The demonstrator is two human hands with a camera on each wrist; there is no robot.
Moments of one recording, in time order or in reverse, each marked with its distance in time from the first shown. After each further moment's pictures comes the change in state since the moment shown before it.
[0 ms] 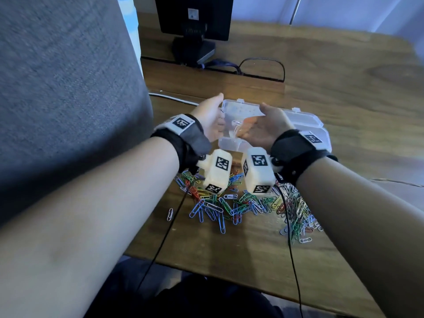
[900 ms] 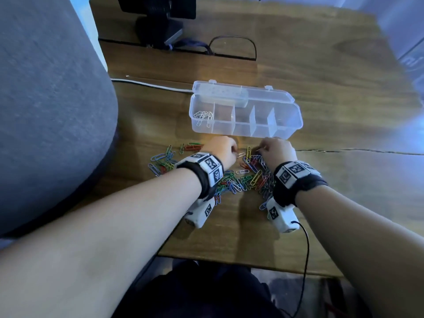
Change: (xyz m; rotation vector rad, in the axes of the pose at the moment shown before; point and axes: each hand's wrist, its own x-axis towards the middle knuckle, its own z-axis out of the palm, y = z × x) left_hand 0.012 -0.111 0.050 1.427 0.081 0.501; right_hand -0.019 0.031 -0.141 -1.799 0.626 -0.414
